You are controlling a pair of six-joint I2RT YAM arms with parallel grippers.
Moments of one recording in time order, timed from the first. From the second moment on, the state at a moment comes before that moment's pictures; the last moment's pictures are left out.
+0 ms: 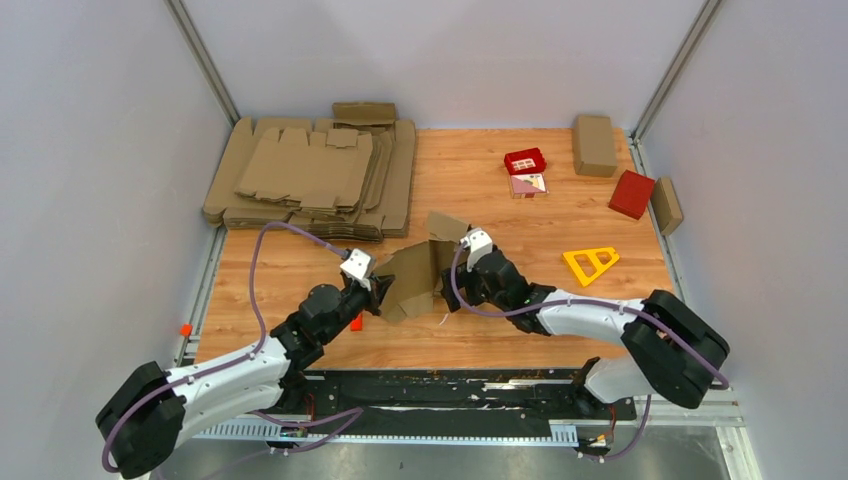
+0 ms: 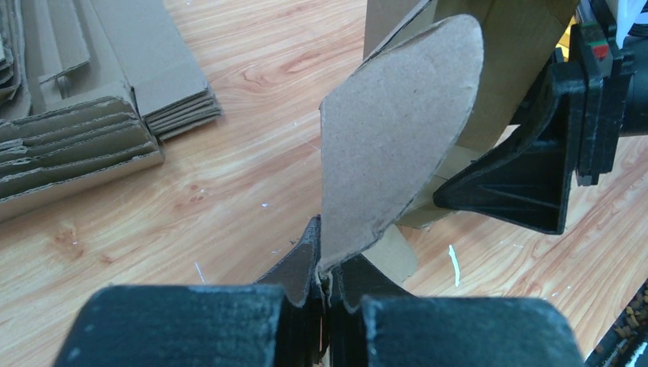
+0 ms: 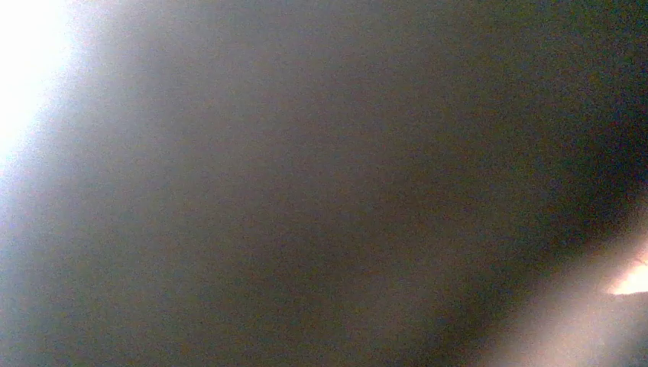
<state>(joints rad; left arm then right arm) -0.82 0.82 0.16 0.51 -0.16 -0.19 0.86 1.38 0.52 0.25 0.15 0.26</state>
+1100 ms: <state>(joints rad) -0.82 0.86 0.16 0.52 -0.11 -0.17 0.62 1.26 0.31 0.44 -0.22 0.39</state>
